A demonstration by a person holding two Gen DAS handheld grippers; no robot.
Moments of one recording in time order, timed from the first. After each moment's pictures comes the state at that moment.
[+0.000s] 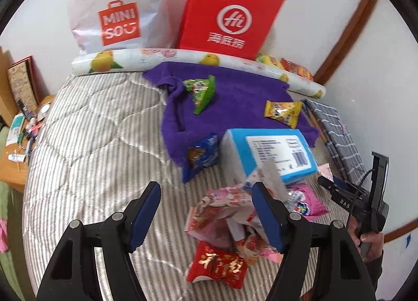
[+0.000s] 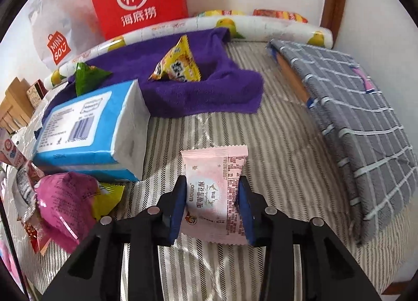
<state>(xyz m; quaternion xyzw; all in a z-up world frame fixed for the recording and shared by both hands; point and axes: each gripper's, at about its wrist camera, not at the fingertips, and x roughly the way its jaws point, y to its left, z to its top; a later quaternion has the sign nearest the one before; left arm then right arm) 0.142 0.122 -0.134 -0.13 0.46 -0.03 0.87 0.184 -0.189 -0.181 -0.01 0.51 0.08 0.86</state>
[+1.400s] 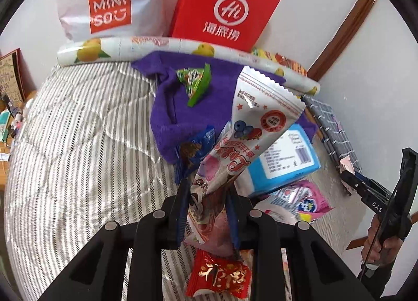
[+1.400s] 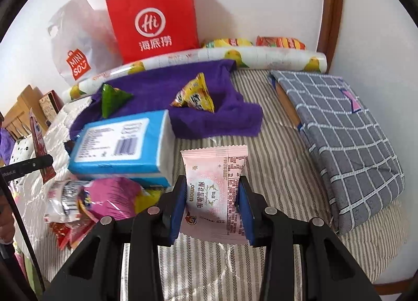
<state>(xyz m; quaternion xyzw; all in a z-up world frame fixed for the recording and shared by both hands) 0.148 0.126 -0.160 -0.15 0.46 -0.06 0.87 0.158 -0.182 -0.126 -0.01 0.46 0.10 0.88</state>
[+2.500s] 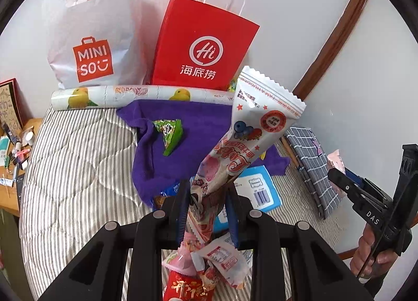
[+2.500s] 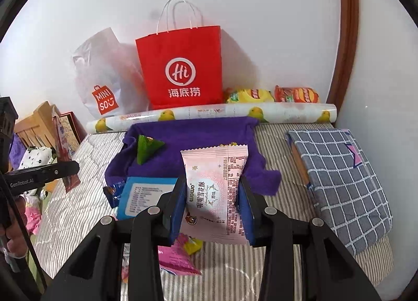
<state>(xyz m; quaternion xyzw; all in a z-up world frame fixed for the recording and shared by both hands) 0.169 0.114 -0.083 -0.15 0.42 -0.07 0.89 0.173 -0.137 -0.037 -0.01 0.39 0.13 0.91</state>
